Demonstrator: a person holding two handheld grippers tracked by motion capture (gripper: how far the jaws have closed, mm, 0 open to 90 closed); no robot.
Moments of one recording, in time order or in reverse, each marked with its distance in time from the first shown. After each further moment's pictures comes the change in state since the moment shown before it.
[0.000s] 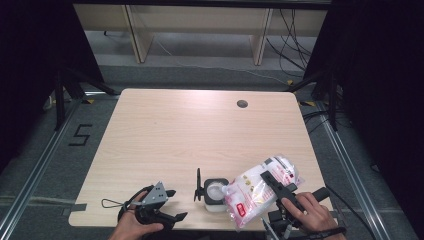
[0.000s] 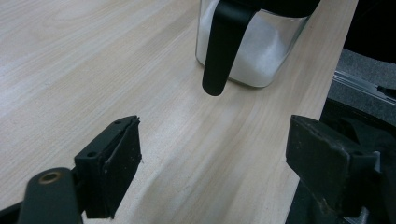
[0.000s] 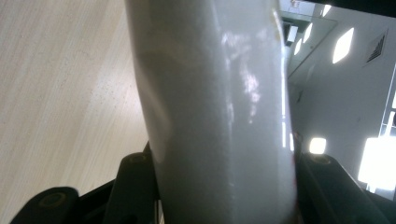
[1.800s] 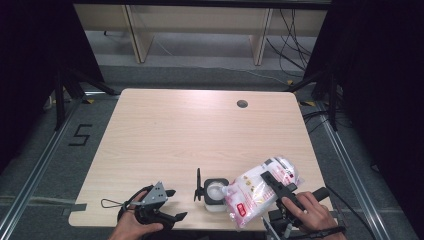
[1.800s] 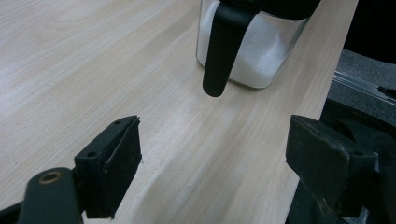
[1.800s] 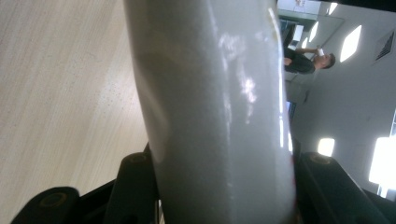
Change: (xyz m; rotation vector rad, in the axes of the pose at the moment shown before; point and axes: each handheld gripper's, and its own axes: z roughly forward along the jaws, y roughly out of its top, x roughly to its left) left arm -0.001 0.000 -0.002 -0.002 -0.002 0.002; right arm 0.003 -0.001 0.001 0.009 0.037 0.041
